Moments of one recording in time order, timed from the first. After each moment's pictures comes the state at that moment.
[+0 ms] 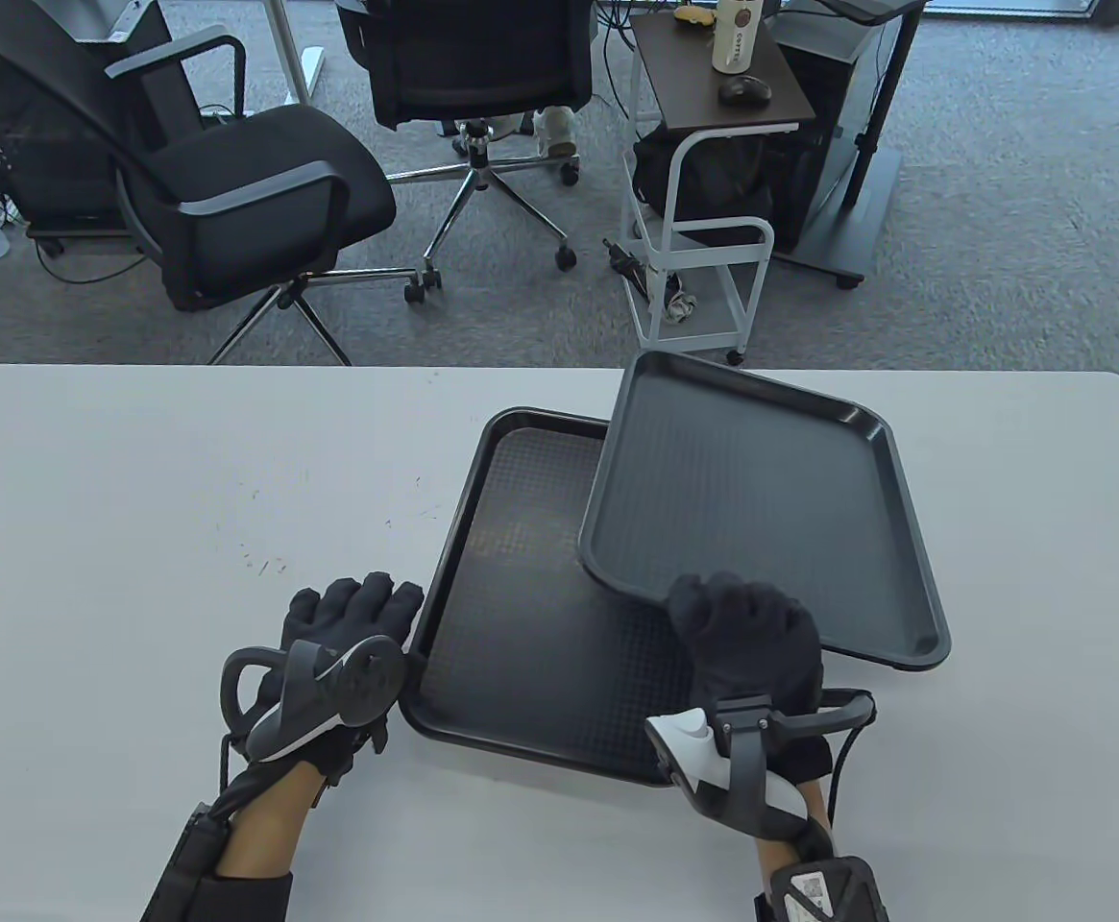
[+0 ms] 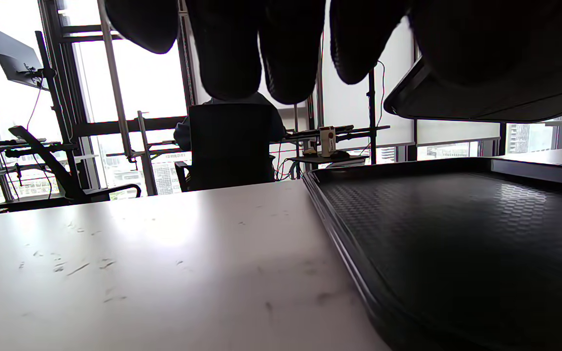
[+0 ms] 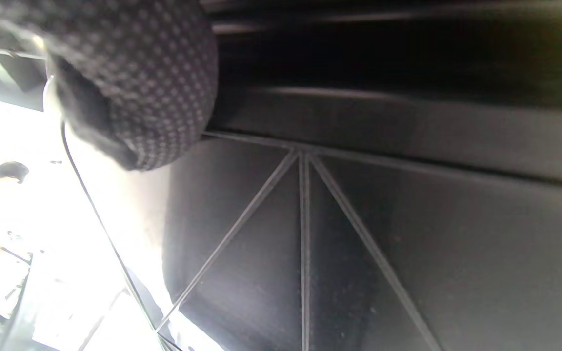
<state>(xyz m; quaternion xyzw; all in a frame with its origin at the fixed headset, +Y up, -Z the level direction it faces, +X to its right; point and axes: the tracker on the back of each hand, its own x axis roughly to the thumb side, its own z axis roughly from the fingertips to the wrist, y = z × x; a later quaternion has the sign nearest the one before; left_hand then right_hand) -0.219 -0.683 -0.279 0.05 -0.11 -0.03 0.99 0.089 -0.623 -0.219 -0.09 0.46 -0.87 0.13</state>
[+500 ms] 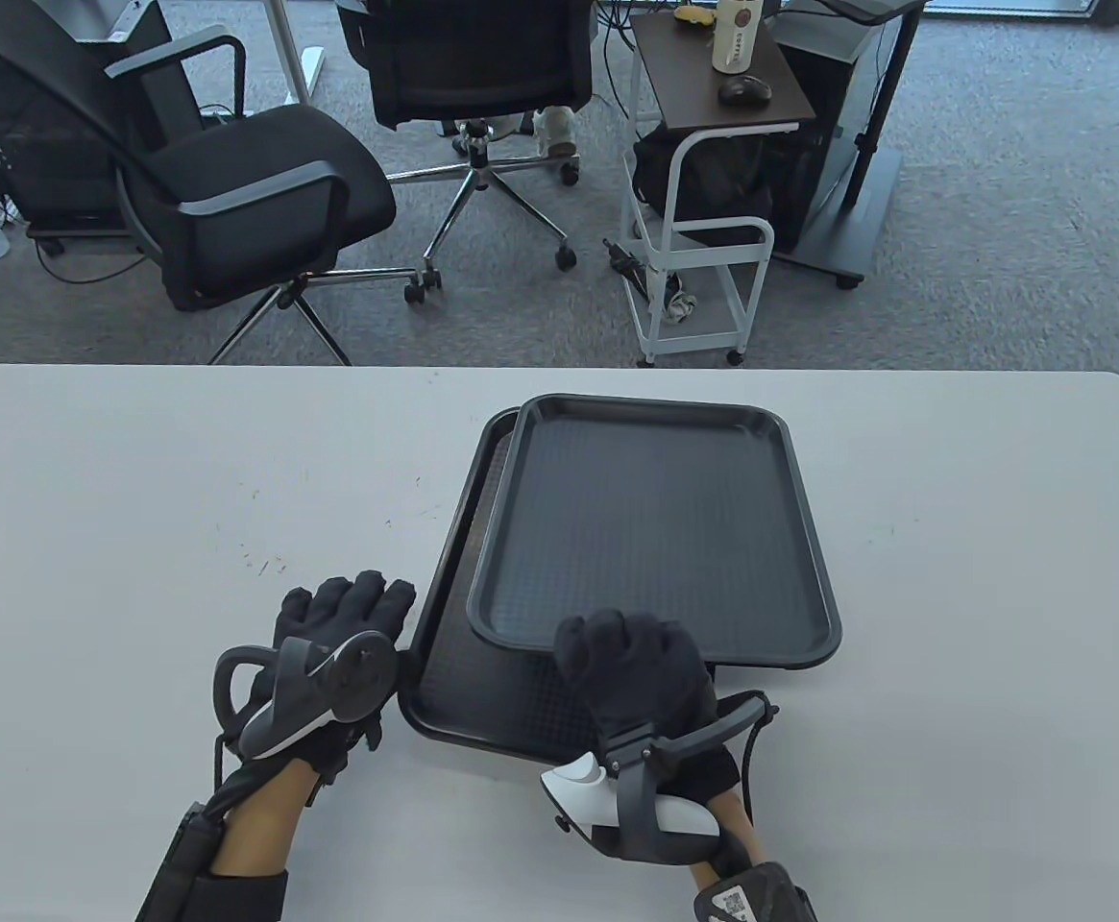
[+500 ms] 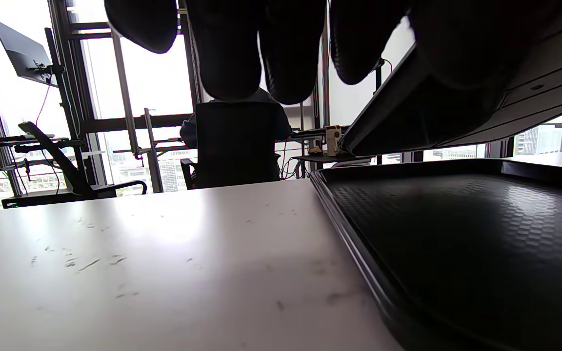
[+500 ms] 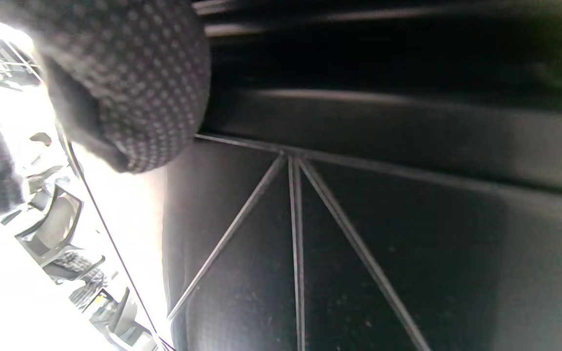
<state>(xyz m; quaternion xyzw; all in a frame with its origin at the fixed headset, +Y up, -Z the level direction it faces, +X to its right) -0.224 -0.681 -0.280 0.04 -0.10 -0.03 0.99 0.025 -0.646 -0.208 -0.20 0.44 -0.86 0.17</state>
